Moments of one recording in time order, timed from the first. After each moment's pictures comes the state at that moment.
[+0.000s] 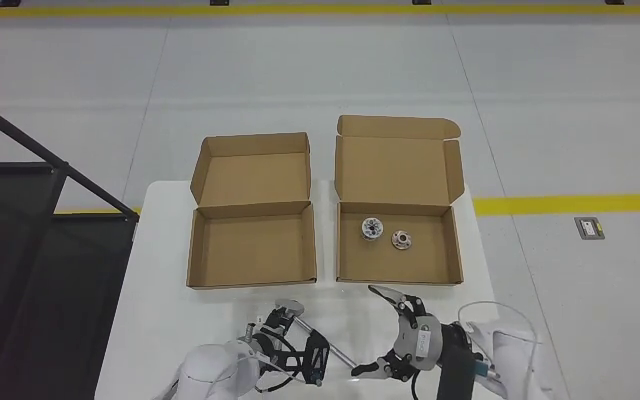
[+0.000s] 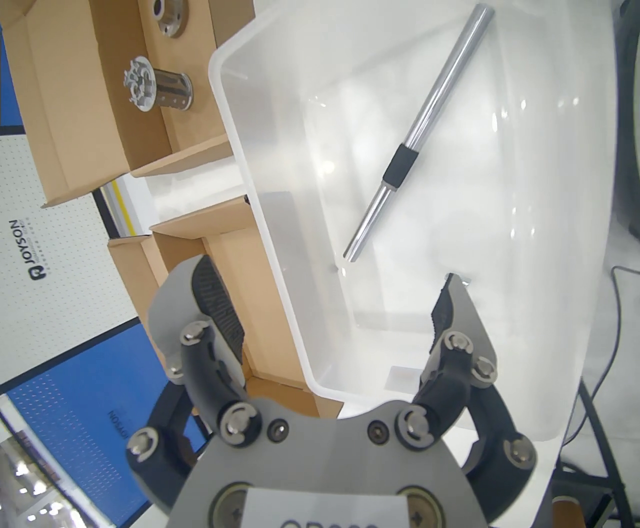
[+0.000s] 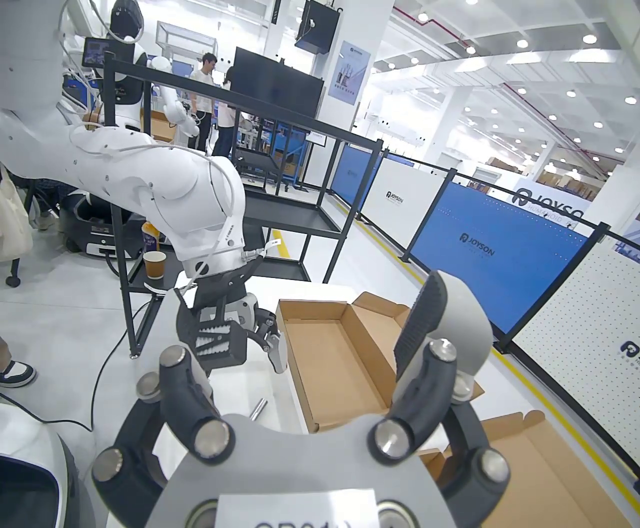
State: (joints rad) left arm 1.31 -1.11 -1.13 -2.09 2.26 -1.01 -0.43; right arm -1.31 -1.25 1.42 -1.91 -1.87 -1.01 -0.72
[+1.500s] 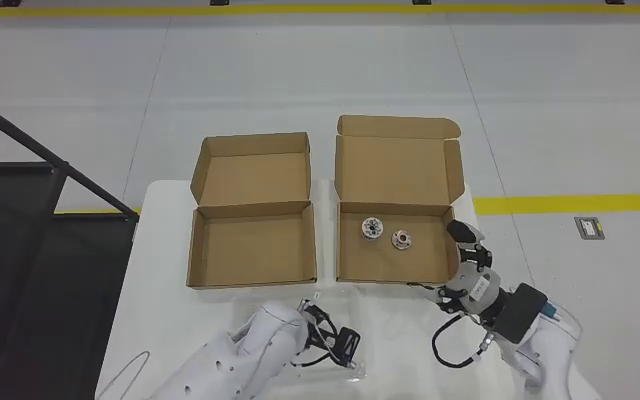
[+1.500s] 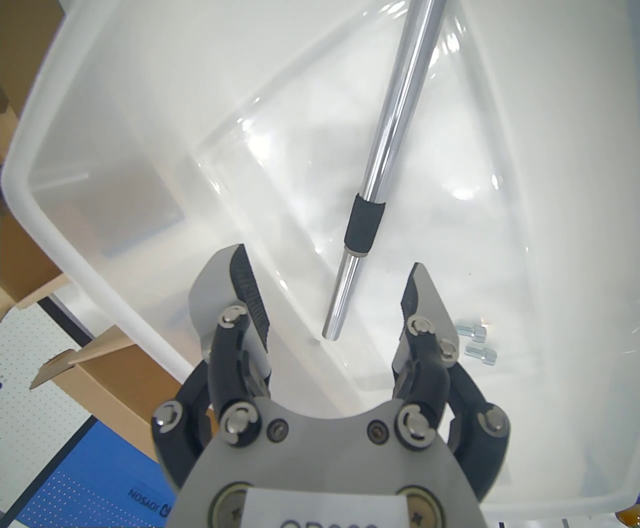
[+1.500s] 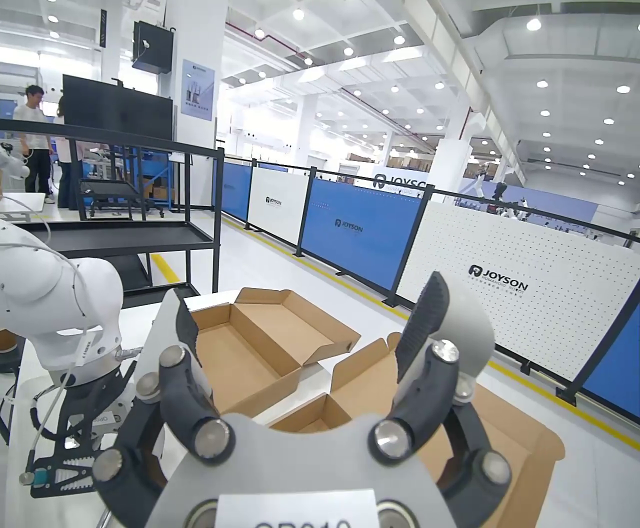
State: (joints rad) left arm 0.74 -1.14 -0.58 -1.60 1.72 -1.01 -0.76; right arm -1.28 -1.23 1.56 -1.78 -1.54 -0.76 -0.63
